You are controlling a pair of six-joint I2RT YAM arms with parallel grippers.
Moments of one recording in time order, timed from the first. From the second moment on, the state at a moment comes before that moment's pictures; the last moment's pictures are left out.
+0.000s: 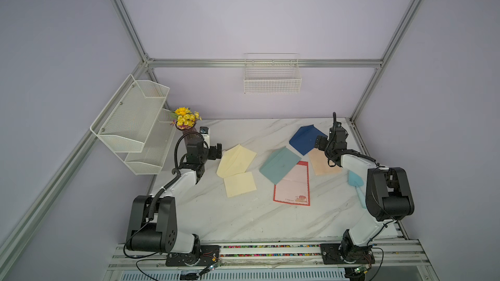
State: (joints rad) left arm -0.08 1.43 0.85 0.09 -0.02 0.01; right arm 0.04 1.71 1.06 0.00 0.19 0.29
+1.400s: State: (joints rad) left arm -0.63 2.22 1.73 -0.57 0.07 -0.20; right arm 0.27 1.33 1.06 -0.84 0.01 0.65
